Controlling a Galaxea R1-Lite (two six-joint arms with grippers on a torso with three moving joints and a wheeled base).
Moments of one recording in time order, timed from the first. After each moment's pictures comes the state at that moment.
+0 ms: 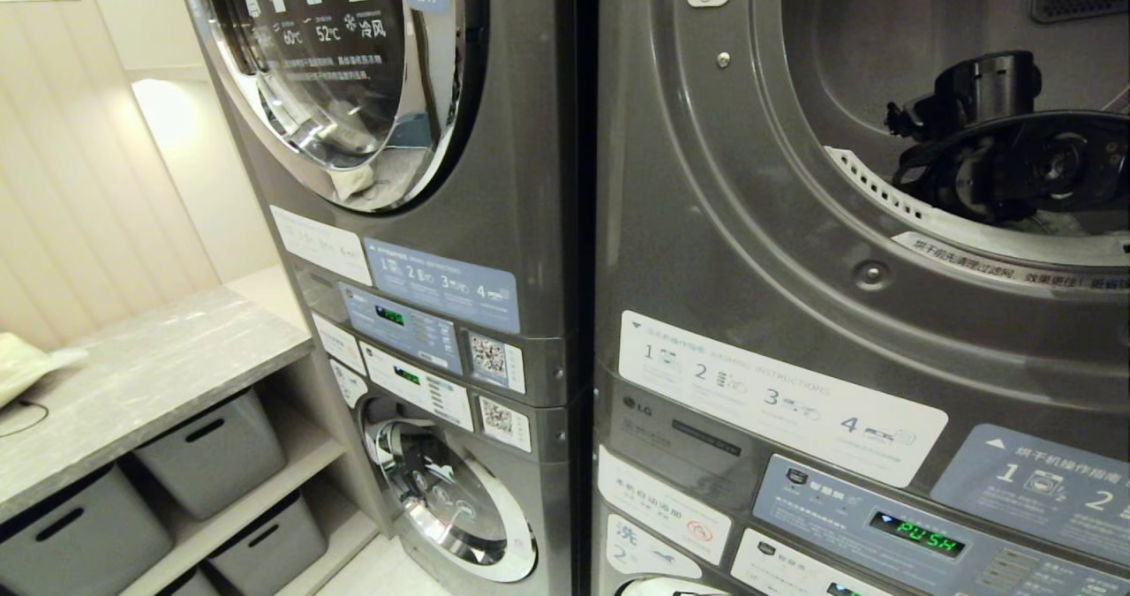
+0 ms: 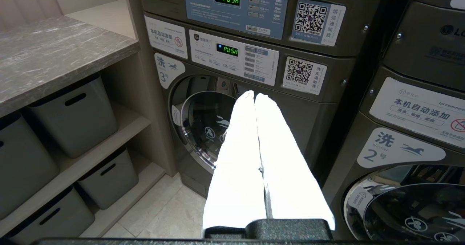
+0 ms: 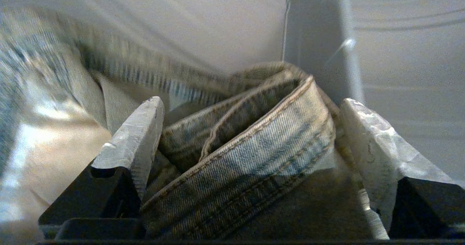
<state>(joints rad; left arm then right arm) 0.00 0.00 0.00 0.00 0.00 0.00 0.04 2.04 -1.88 0.21 -0.52 -0.25</state>
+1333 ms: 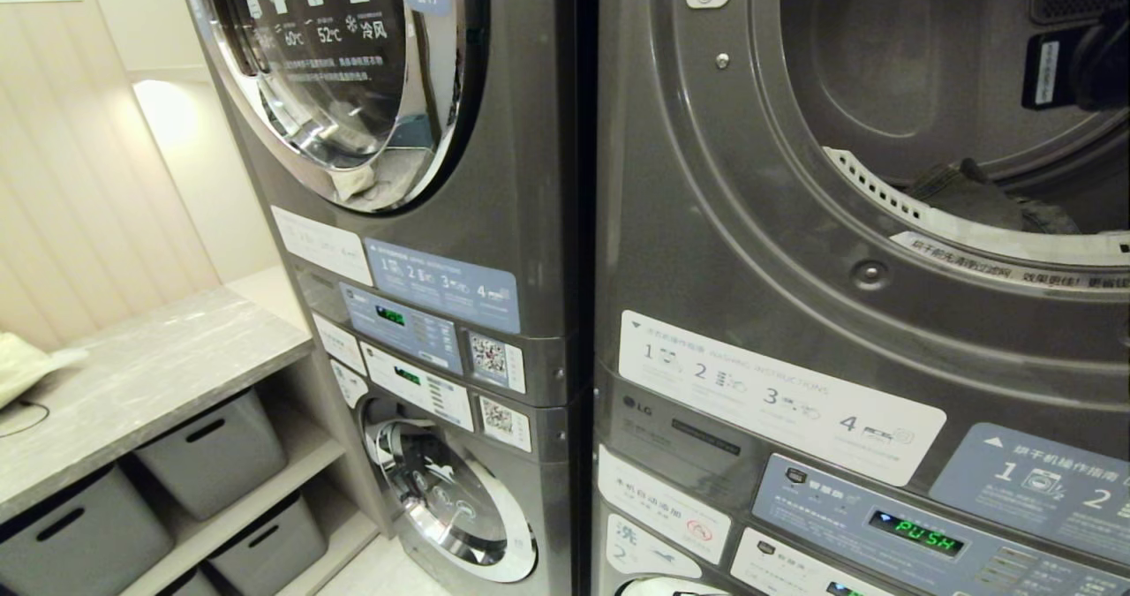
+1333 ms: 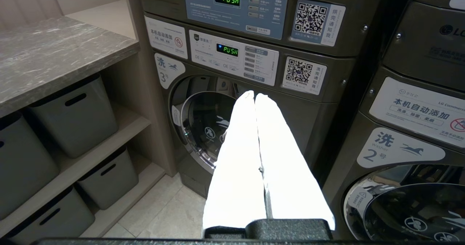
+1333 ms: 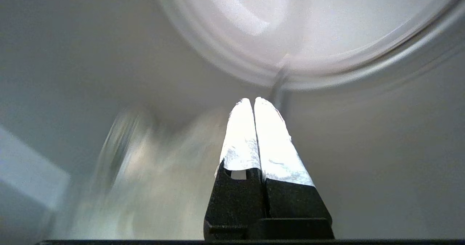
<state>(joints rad) 0.00 0.00 0.00 0.00 0.00 0.00 0.04 1.60 -1.60 0.00 -0.33 -0.22</state>
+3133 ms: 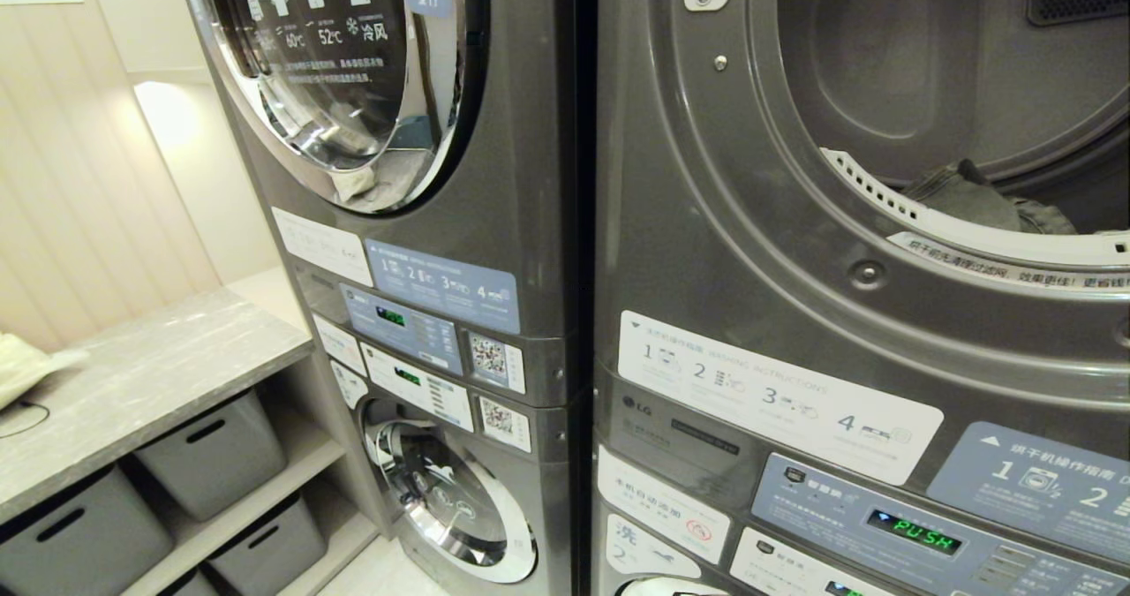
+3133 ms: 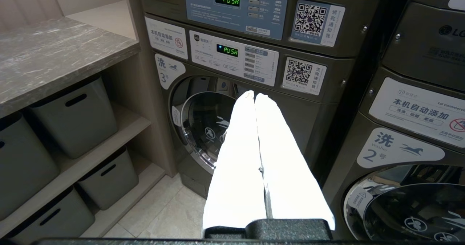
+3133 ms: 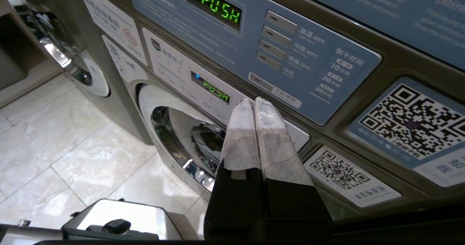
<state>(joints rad) 0.00 0.00 0.00 0.00 0.00 0.00 0.06 0.29 -0.05 0.10 0.01 -0.10</state>
